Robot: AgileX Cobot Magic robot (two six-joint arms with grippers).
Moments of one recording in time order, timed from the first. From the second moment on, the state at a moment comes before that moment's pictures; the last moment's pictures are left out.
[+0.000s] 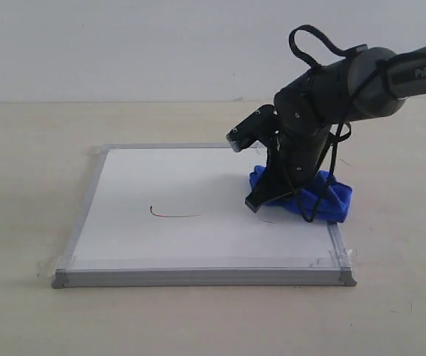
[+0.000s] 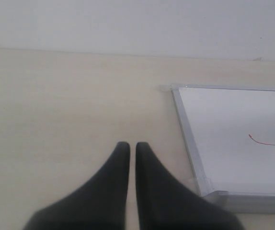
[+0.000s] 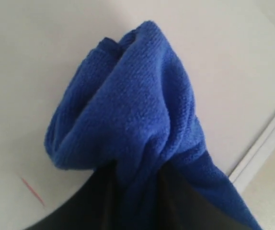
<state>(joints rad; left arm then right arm) 0.08 0.00 0.00 -0.18 0.34 0.15 0.37 2.09 -1.37 -0.26 0.66 -0.07</state>
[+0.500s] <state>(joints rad) 0.08 0.00 0.00 -0.18 0.34 0.15 0.41 2.09 -1.42 0.18 0.82 -0.46</state>
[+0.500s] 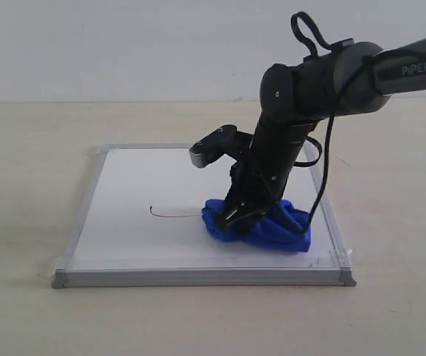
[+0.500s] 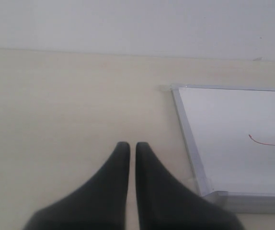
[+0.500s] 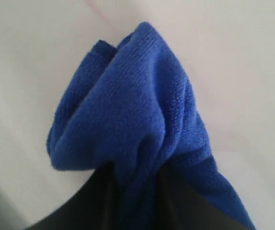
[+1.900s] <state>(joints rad) 0.08 0.00 0.00 -0.18 0.34 0.15 0.65 2.09 -1.47 0.28 0.60 -0.60</state>
